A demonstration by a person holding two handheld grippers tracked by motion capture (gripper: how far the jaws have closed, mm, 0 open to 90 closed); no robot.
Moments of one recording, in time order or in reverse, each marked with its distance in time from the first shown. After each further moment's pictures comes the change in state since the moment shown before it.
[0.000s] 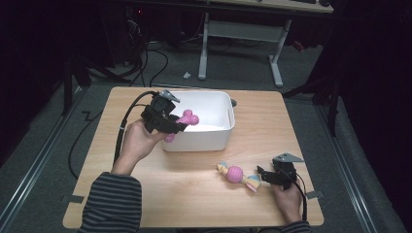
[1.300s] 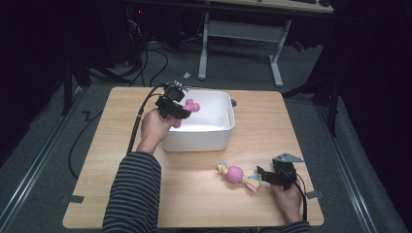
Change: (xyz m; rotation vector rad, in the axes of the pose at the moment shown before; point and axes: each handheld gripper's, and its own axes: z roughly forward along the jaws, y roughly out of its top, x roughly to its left) left arm 0.042 0.018 0.076 0.038 0.121 -0.089; right arm 0.000 0.000 0.000 0.001 0.003 -0.004
